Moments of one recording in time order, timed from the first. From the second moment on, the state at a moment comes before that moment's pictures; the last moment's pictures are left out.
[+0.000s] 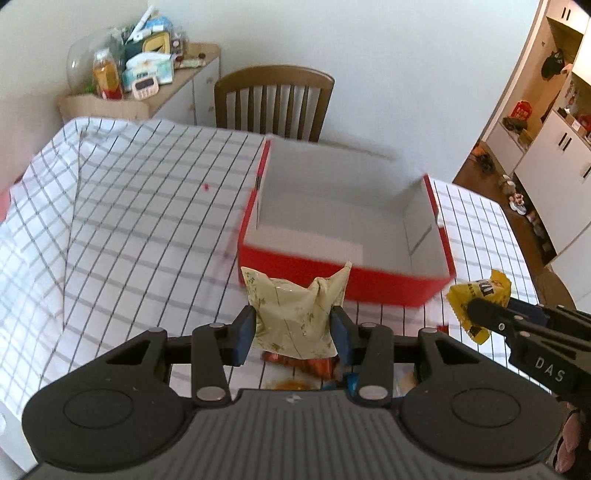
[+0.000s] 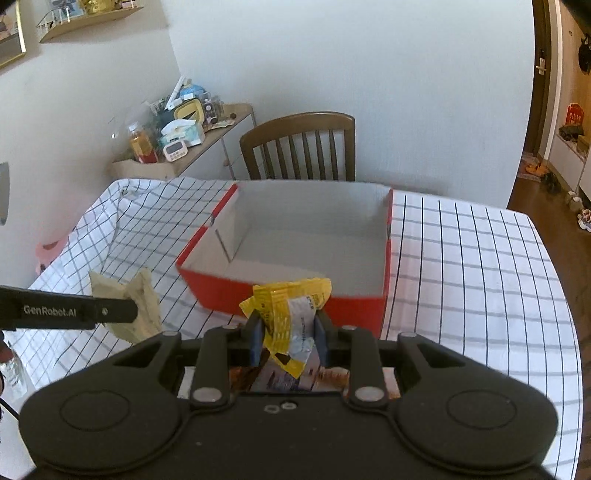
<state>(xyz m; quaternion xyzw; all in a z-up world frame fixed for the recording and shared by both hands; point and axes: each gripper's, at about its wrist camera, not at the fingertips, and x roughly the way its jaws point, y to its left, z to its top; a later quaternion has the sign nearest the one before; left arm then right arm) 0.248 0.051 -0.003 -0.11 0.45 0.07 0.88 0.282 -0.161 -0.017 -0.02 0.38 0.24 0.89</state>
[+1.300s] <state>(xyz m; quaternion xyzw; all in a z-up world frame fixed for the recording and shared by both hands) 0.441 0.045 -0.113 -0.04 0.55 0.09 0.83 0.438 -0.104 -0.117 -0.08 0.49 0.23 0.84</state>
